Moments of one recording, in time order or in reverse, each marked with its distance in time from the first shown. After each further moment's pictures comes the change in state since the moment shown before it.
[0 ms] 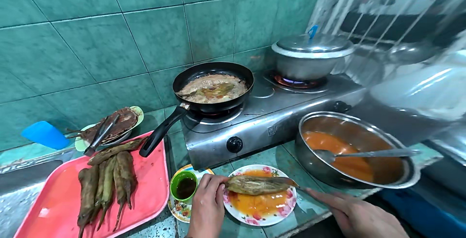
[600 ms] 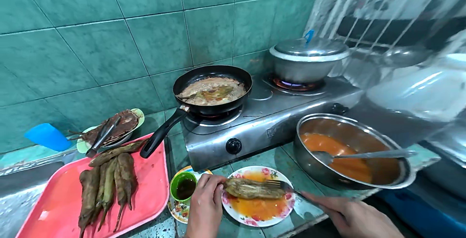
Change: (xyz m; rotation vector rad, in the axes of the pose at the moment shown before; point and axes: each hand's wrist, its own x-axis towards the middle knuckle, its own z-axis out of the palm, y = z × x) left_hand 0.003 0.003 -0.008 -0.018 -0.021 0.000; right_hand 0.004 -0.004 -0.011 0.064 -0.187 0.086
